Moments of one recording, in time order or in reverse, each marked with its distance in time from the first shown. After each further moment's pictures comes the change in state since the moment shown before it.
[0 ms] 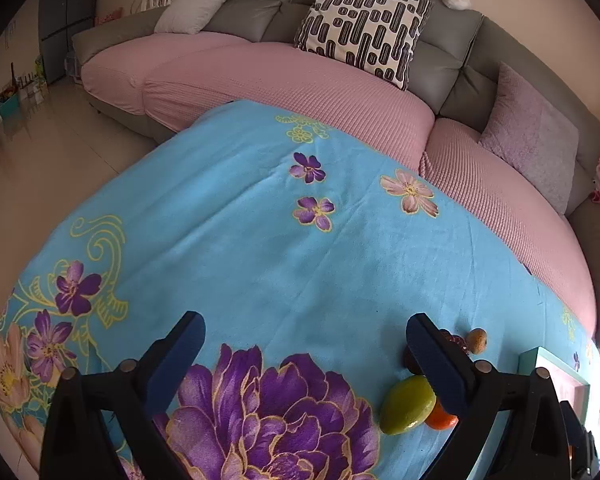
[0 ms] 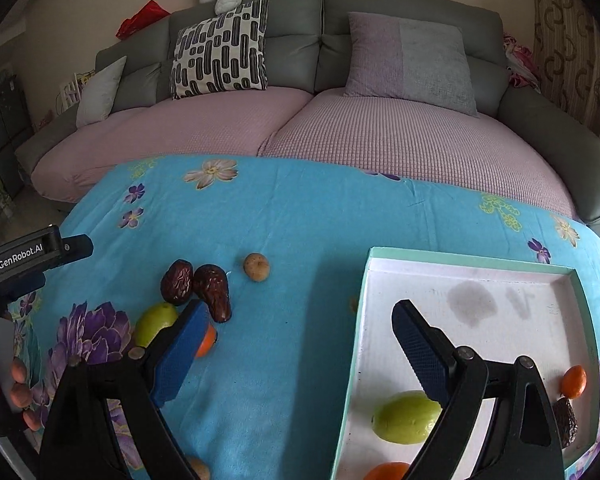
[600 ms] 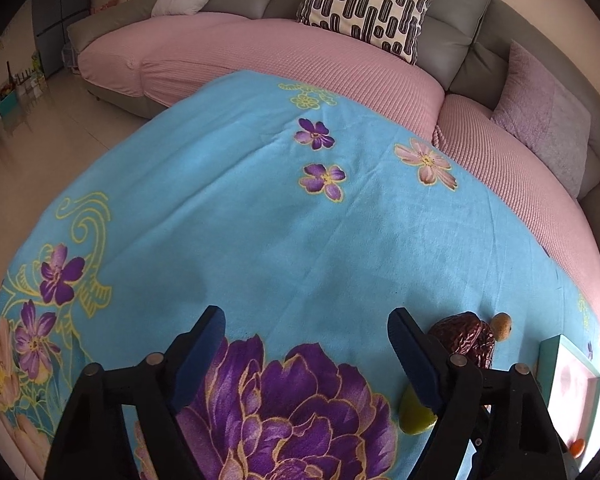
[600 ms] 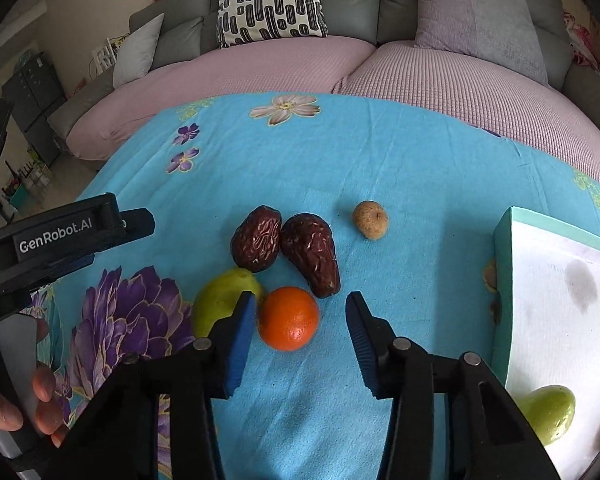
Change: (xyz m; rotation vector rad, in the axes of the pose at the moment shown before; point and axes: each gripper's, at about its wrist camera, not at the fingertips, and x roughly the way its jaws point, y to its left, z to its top) left arm 0.027 0.000 -0.007 0.007 0.074 0.026; right arm 0.056 0.053 -0.013 -0.037 0.150 0.171
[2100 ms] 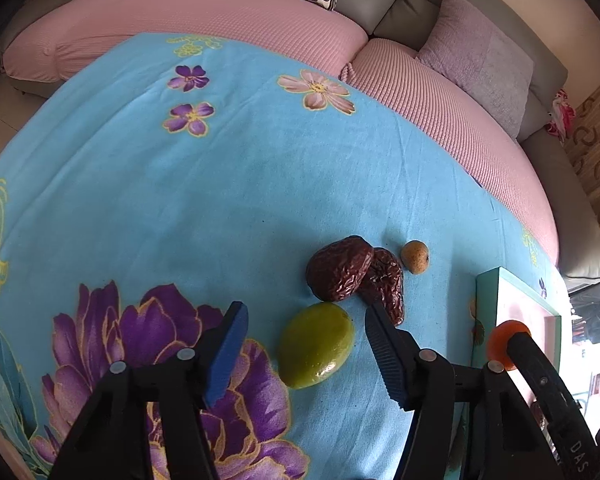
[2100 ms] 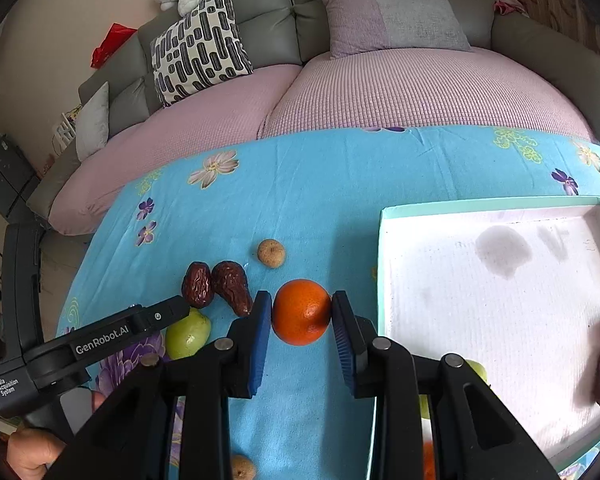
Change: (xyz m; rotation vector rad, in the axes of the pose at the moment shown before) left arm 0.009 -0.061 -0.025 0.127 0.180 -0.222; right arm -0.066 -0.072 0.005 0.263 -0.092 -0.021
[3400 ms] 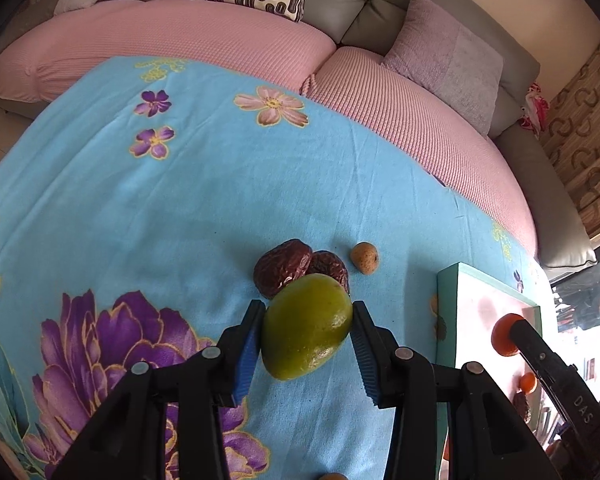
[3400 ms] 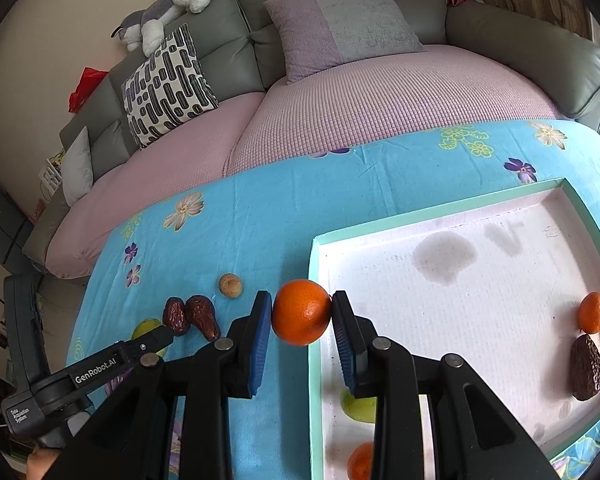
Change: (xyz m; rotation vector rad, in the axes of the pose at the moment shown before) left arm -0.026 -0.023 -0.010 0.055 -0.050 -0.063; right arm -0.027 -0.047 0.007 0.127 -0.068 -0.035
